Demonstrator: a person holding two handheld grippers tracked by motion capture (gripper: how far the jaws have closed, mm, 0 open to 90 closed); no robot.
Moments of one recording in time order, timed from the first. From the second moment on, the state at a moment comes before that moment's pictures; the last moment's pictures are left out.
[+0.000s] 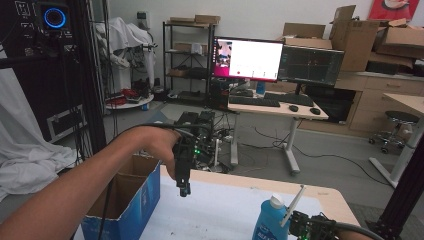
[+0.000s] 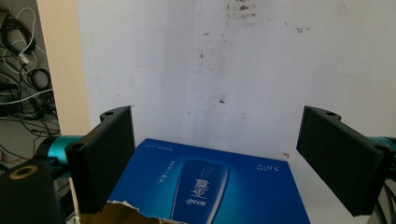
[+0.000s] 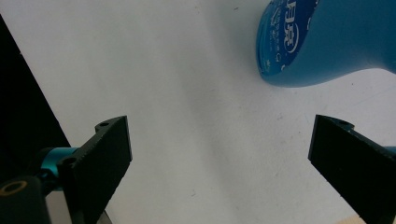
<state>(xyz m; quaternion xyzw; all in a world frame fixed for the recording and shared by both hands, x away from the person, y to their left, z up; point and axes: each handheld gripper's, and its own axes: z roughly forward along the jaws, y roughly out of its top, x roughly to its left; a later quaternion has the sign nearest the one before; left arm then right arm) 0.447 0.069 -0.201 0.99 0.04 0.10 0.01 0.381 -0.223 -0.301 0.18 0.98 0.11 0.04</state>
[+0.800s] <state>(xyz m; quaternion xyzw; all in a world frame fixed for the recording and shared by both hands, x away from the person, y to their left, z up) 0.451 0.069 -0.201 0.99 0.05 0.09 0.02 0.382 -0.223 -0.300 0.18 0.98 0.11 0.04</state>
